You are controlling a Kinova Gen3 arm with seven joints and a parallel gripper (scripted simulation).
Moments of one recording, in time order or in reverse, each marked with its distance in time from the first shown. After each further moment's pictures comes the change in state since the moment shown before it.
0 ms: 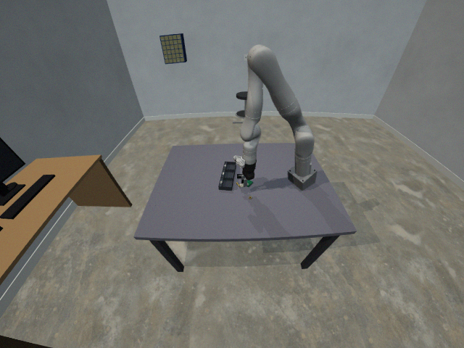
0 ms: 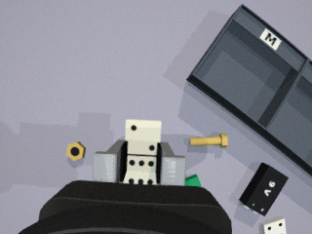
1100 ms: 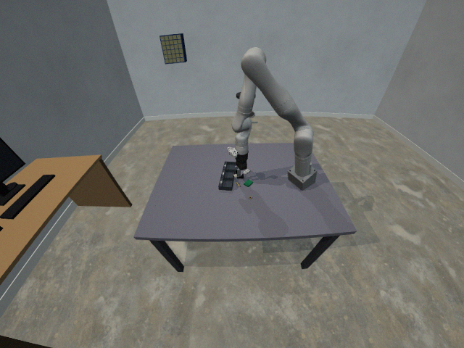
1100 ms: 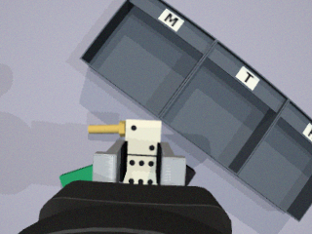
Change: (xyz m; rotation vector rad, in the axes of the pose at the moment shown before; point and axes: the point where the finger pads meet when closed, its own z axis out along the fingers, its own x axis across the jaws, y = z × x) arm 0.098 0.007 0.006 -0.001 -0.007 -0.021
